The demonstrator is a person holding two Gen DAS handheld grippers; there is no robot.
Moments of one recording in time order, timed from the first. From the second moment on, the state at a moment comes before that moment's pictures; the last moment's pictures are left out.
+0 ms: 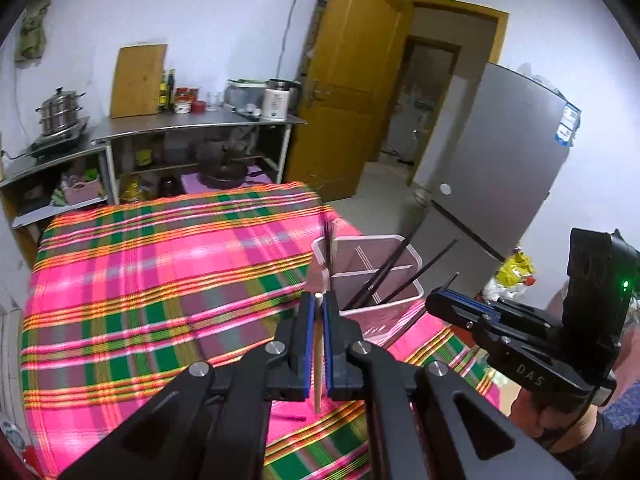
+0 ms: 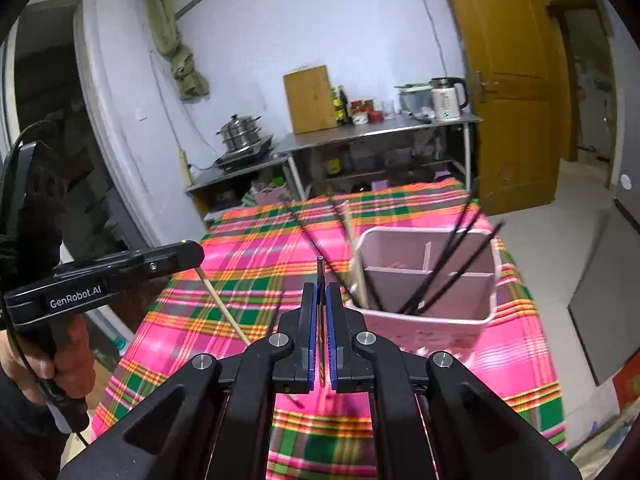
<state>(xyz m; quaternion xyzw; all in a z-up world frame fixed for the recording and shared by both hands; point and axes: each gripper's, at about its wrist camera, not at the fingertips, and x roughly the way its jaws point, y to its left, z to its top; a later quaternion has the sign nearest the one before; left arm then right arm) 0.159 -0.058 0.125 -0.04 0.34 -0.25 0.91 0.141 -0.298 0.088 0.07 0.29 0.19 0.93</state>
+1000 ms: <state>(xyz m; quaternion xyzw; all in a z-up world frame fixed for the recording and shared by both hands) 0.241 -0.125 0.137 -0.04 0.31 -0.27 0.91 0.195 -0.343 0.101 0.10 0.25 0.11 0.96</state>
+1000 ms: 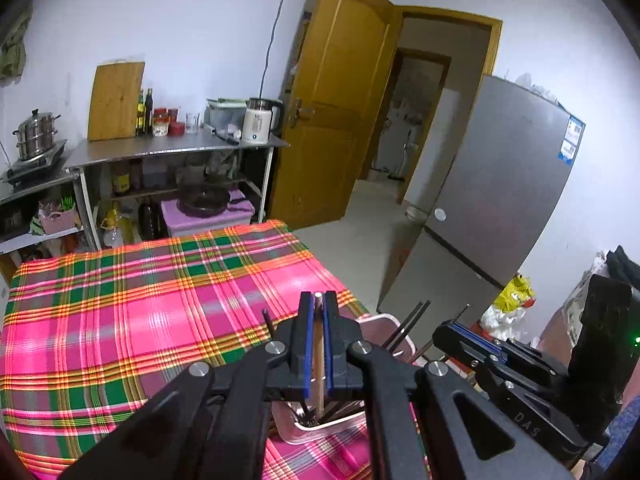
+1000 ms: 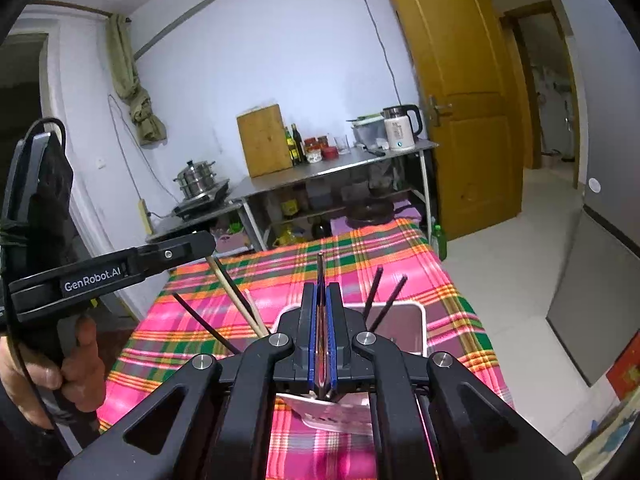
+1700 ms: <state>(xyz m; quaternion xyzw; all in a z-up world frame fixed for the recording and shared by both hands) 0.226 -0.120 0.107 -0.02 0.33 -0.27 0.90 0.192 -0.338 0.069 0.10 0.29 0.11 0.95</state>
